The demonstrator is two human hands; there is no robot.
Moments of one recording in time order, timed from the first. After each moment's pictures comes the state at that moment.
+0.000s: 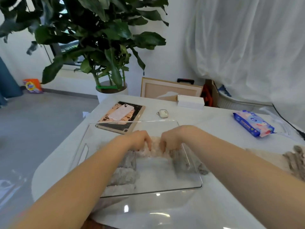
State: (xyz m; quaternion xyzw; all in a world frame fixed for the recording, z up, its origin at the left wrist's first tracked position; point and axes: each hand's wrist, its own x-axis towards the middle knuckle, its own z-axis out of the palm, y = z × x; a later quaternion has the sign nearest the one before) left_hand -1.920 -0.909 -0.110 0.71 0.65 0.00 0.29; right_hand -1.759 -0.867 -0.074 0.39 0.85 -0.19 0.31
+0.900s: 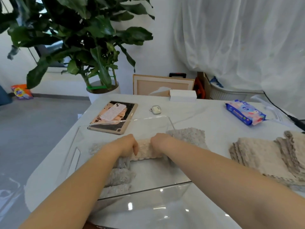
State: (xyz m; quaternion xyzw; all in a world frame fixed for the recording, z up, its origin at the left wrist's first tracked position) left_hand -1.930 -0.916 -0.140 0.73 0.65 -0.07 0.19; right_hand -1.774 -0.881 -0.124 0.43 0.86 0.01 0.27
